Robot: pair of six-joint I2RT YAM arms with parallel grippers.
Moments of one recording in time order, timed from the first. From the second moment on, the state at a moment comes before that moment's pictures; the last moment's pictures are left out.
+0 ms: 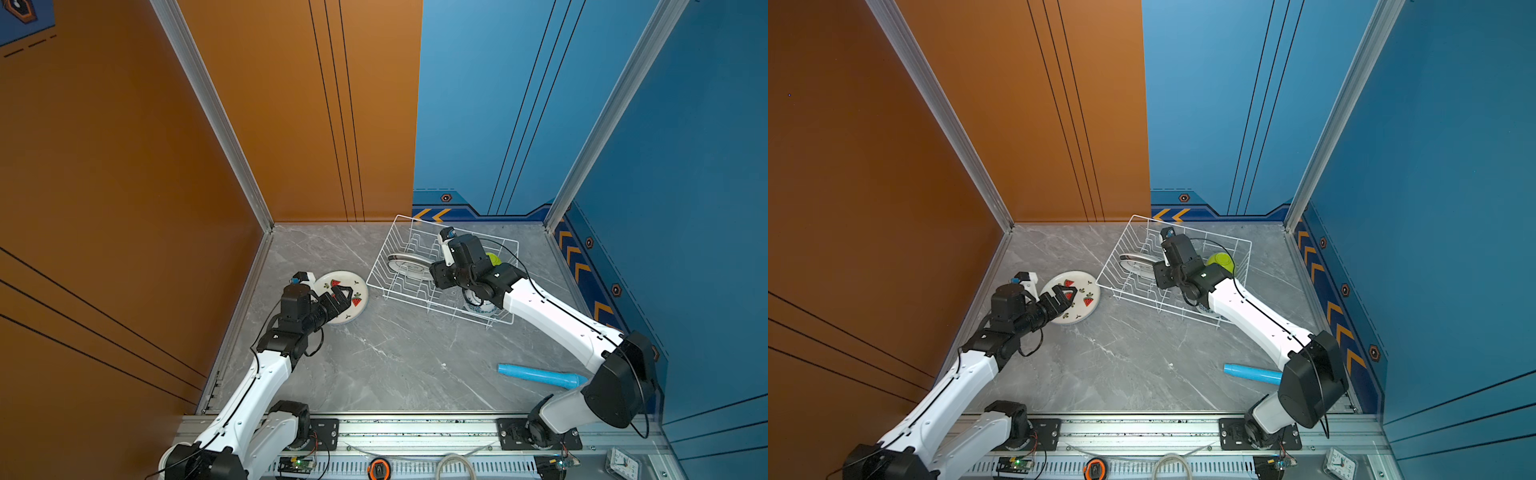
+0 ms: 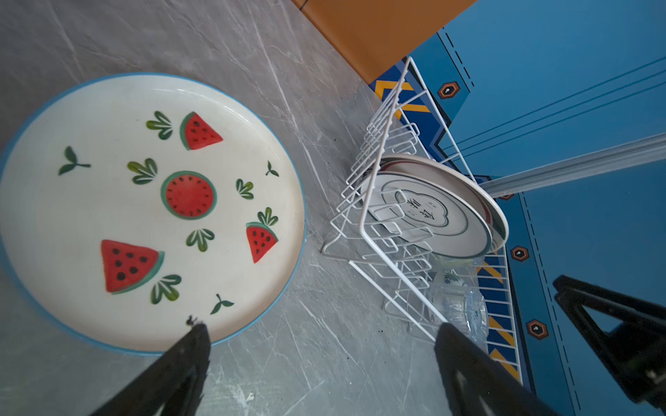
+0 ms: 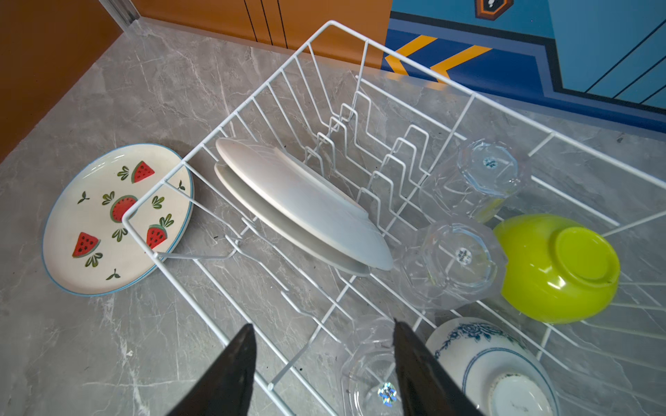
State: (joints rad) left arm -0.18 0.92 0.59 -0.19 0.24 -0.75; right arm 0.62 1.55 1.35 -0.52 0.17 0.20
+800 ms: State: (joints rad) left arm -0.32 0.87 0.60 -0.21 0.22 -0.64; right arm 0.69 1.85 1.66 -0.70 0.33 0.02
